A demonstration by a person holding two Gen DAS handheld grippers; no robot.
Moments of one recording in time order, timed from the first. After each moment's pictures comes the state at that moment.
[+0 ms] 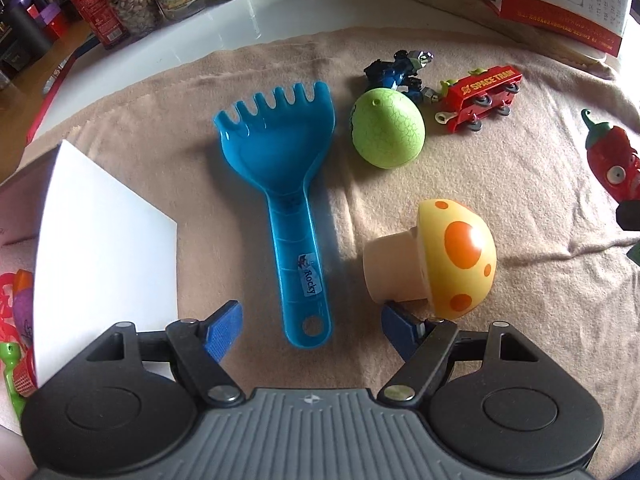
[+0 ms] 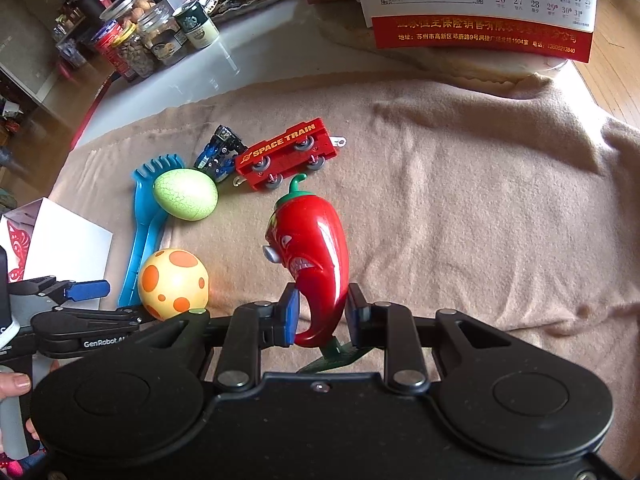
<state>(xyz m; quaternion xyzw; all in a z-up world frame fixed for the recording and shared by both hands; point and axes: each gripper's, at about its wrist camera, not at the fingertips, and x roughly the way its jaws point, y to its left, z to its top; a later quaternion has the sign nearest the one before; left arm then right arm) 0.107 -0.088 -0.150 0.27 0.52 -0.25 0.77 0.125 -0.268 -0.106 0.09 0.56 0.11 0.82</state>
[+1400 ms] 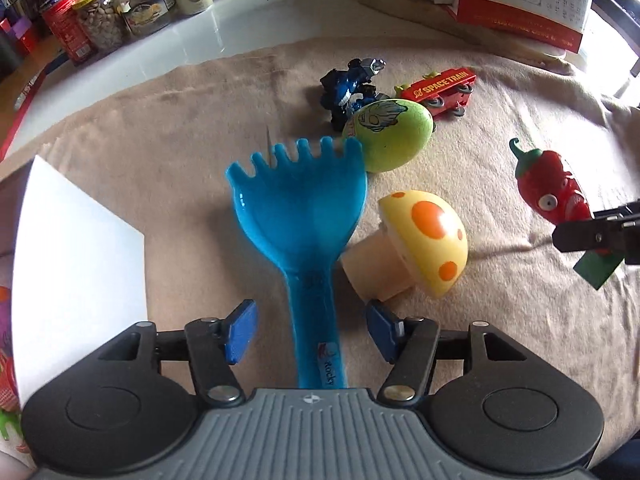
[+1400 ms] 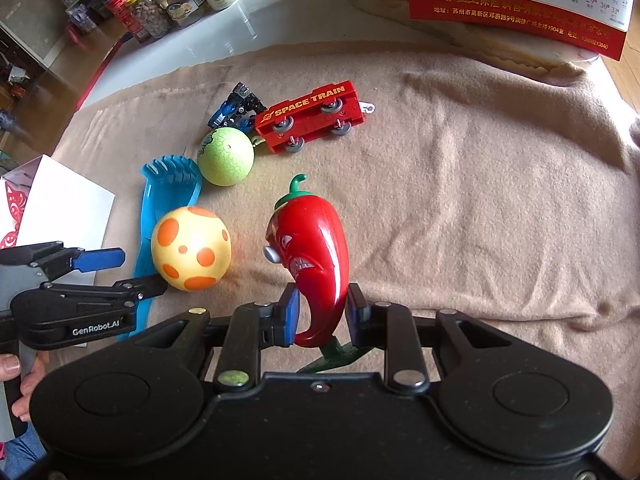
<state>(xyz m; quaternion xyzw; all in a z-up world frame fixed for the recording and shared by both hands) 0.096 -0.091 -0.145 0.26 0.52 -0.31 0.76 0.123 -0.249 -0.120 0.06 0.59 0.14 0.79</state>
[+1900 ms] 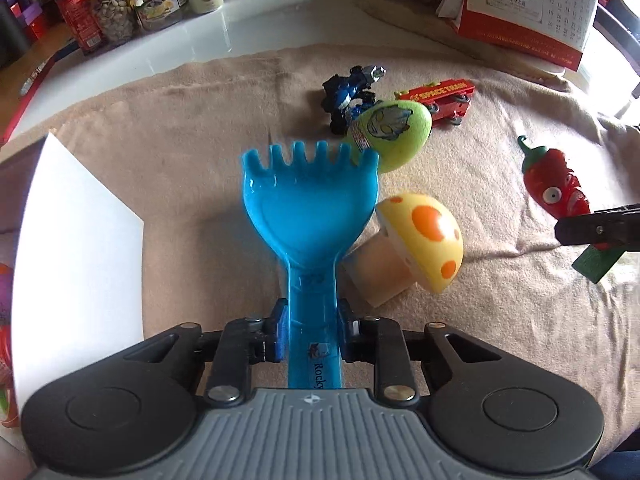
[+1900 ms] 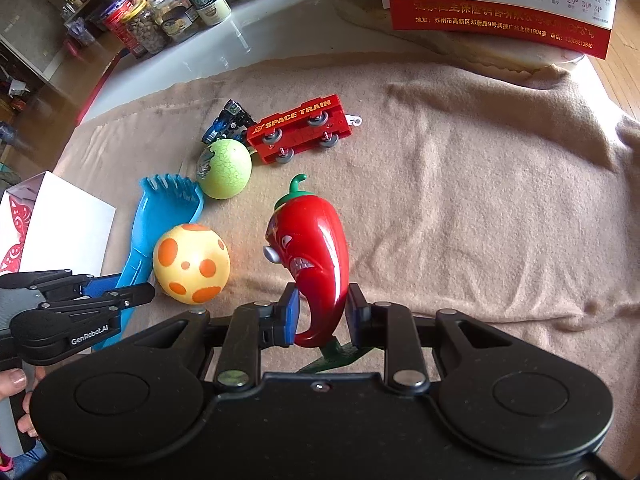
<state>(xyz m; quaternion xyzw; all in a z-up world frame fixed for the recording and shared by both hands) 0.085 -0.077 -0.128 0.23 0.51 -0.31 0.77 0.122 -0.261 -0.112 0.07 0.58 0.13 0.80</state>
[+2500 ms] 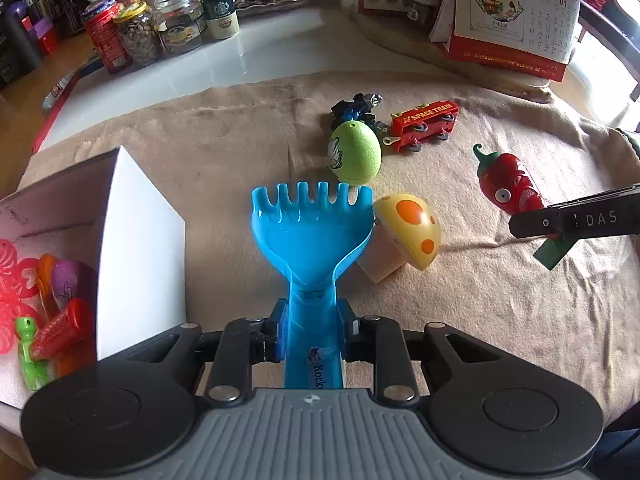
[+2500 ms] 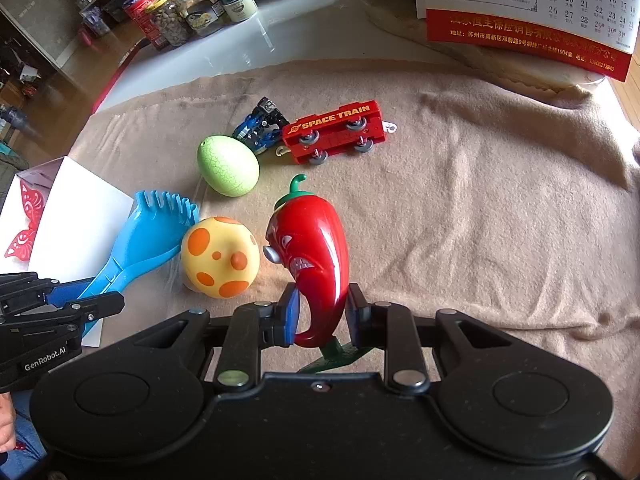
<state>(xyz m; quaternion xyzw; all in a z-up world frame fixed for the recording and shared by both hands) 0.060 -0.053 -0.086 0.24 0.49 -0.30 0.78 0.117 -0.240 -0.104 0.06 0.57 0.15 0.81</state>
